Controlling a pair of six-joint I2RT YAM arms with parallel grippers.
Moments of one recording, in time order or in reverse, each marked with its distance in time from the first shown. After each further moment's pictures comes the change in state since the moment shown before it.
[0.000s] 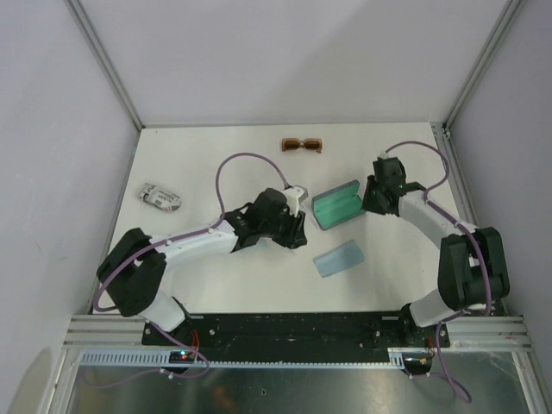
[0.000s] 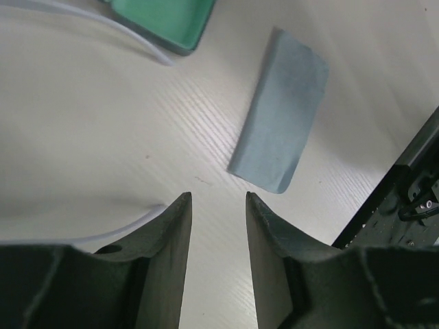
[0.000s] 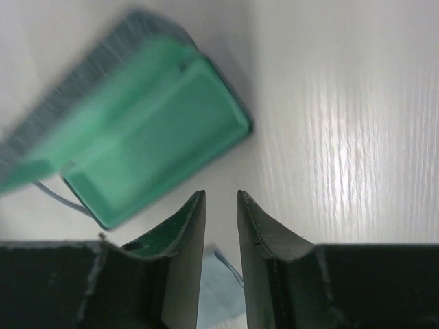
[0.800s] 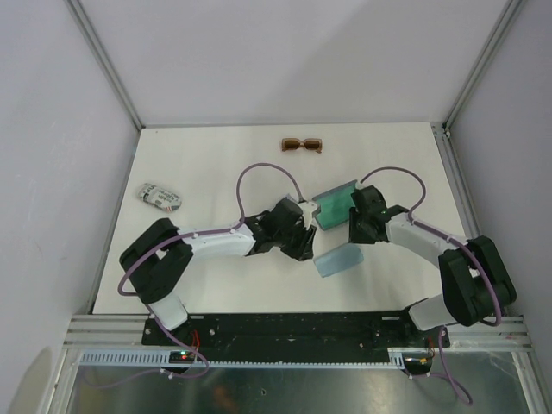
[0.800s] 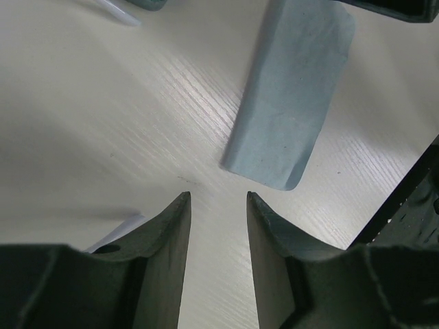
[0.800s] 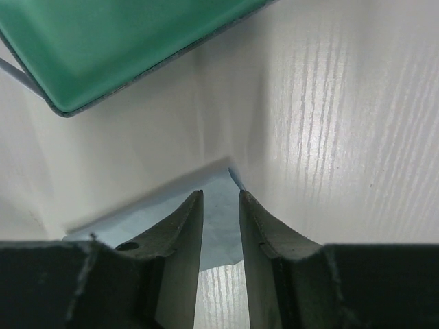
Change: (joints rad) left arm -0.090 0.161 0.030 0.019 -0.008 0.009; right arm 0.202 -0.114 -0.249 -0.026 0.019 -0.004
